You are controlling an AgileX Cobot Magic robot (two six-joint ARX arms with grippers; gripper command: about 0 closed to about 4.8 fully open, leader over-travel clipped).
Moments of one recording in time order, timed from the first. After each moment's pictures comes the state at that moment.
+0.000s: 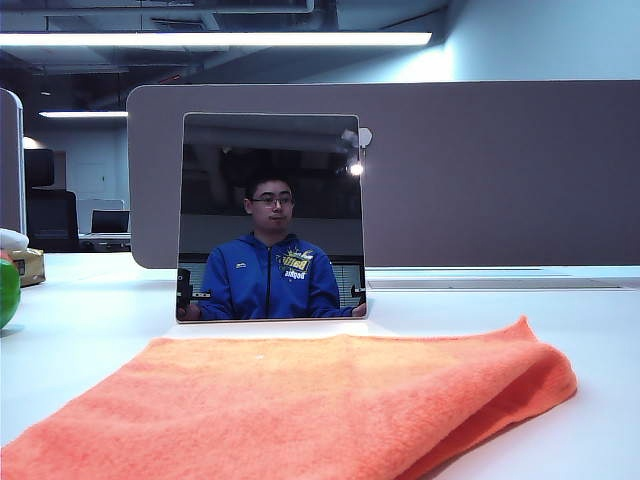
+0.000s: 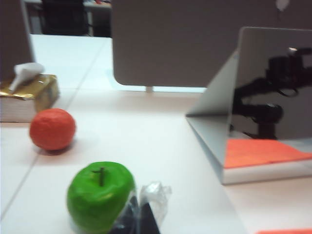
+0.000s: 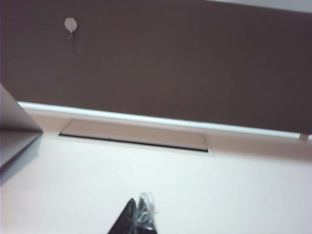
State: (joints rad) left arm 0.00 0.04 0.15 -0.14 0.12 -0.03; right arm 0.03 0.04 0.22 -0.11 0.00 -0.10
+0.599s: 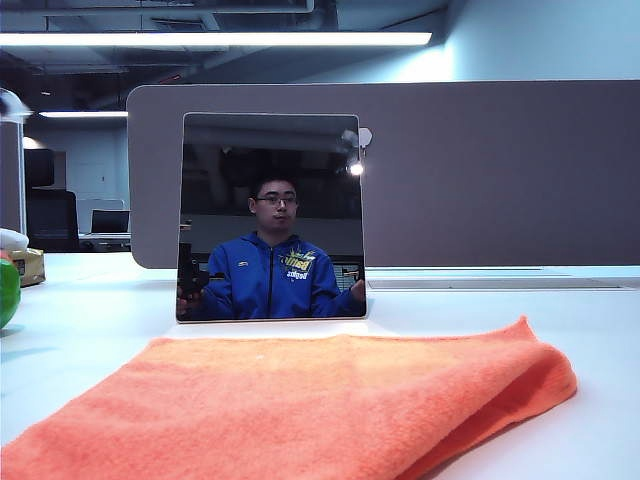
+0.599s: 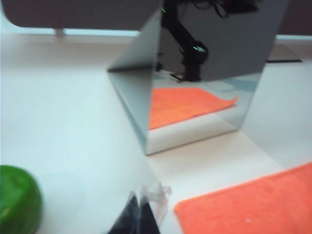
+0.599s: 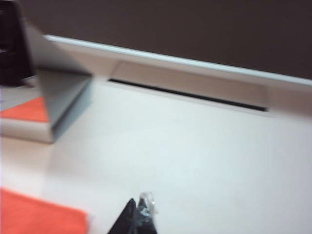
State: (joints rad) left arm -0.02 0.65 0.48 -0.18 0.42 -0.04; right arm 0.04 0.55 0.66 -0.41 -0.18 -0.11
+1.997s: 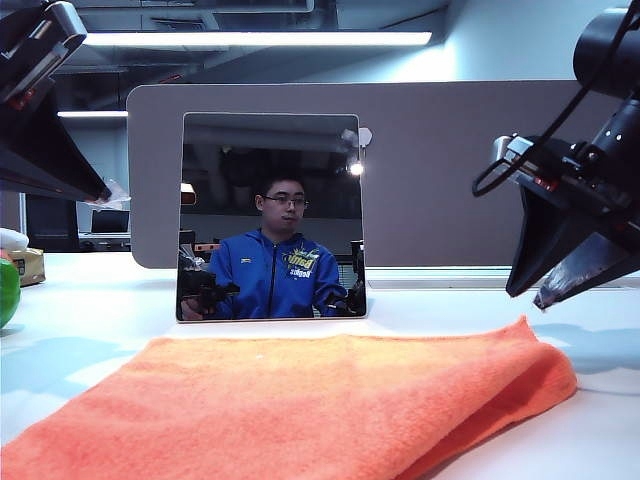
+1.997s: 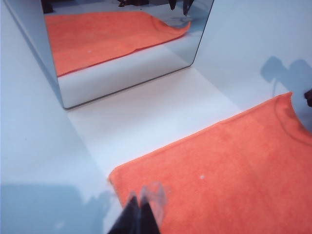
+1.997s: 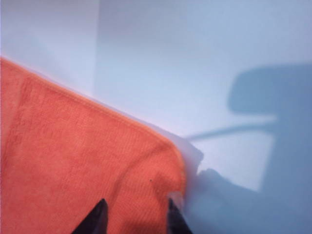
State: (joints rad) left arm -0.24 0.98 0.53 -0.13 0.43 -0.06; right arm 0.22 1.43 0.82 -0.44 -0.42 0.03
